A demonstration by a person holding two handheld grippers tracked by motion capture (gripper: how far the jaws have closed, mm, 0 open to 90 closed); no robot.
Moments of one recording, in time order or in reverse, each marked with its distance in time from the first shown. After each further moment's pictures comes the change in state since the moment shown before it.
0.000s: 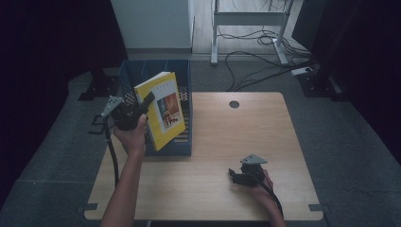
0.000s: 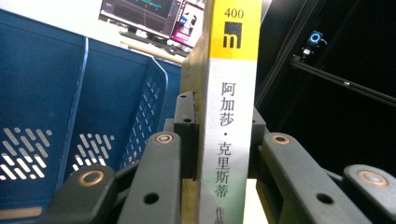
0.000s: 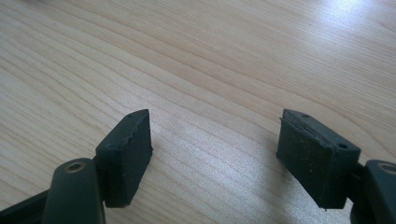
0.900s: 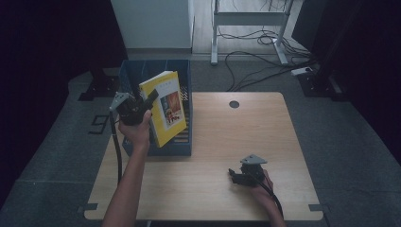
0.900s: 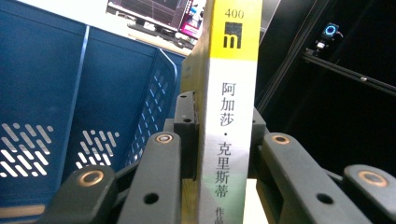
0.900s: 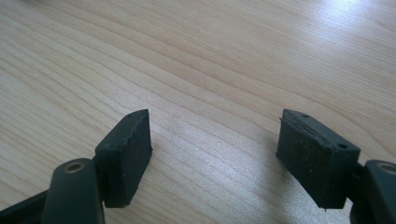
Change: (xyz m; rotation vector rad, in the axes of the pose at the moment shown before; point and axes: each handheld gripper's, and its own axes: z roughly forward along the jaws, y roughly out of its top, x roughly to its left) left arm 0.003 -0.003 0.023 0.027 0.035 -0.003; right arm 0.001 0.000 0.000 -0.003 -0.008 0.001
